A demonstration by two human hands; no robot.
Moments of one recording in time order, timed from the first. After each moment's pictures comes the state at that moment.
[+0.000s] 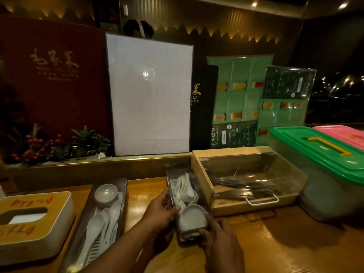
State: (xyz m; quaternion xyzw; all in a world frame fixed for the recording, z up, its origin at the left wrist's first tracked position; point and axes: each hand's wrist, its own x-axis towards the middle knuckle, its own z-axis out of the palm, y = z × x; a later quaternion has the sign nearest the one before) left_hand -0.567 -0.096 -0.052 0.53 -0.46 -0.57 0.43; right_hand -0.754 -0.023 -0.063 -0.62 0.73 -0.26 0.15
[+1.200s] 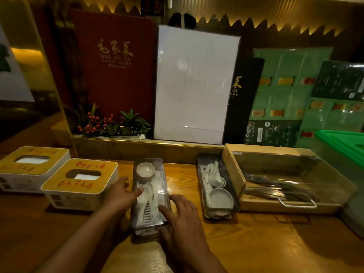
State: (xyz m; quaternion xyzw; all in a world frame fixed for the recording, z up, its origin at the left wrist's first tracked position) left_hand -0.422 -0.012 -0.020 0.75 -0.37 -0.32 0.44; right_hand -0.630 0.009 -0.044 -0.87 0.45 -0.19 0.09
